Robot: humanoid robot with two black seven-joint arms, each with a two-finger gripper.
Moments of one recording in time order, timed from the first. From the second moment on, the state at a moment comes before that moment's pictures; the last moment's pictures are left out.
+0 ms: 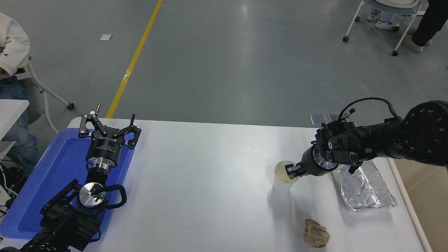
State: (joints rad) left arm -0.51 0.13 -1.12 -0.54 -0.09 -0.62 -0.35; right arm 1.46 -0.07 -1.19 0.91 -0.37 0.31 0.18
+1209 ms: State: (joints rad) left arm -0.50 0.14 -1.12 -0.54 -0.08 -0.62 -0.35; right arm 2.26 -0.17 -1.33 1.35 -0.25 0.54 0.18
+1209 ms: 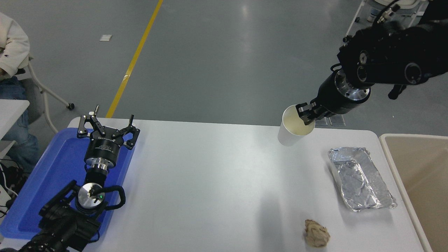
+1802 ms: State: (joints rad) left arm -0.50 0.14 -1.12 -0.54 -0.09 -0.62 -0.35; right arm 2.41 -0.27 -1.35 1.39 -0.32 0.65 0.18
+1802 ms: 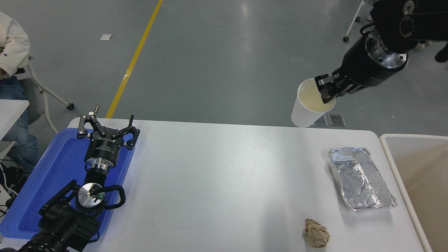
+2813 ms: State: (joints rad) left arm -0.50 0.14 -1.12 -0.54 -0.09 -0.62 -0.35; right arm 2.19 -0.92 -1.29 1.10 -0.87 0.74 0.18
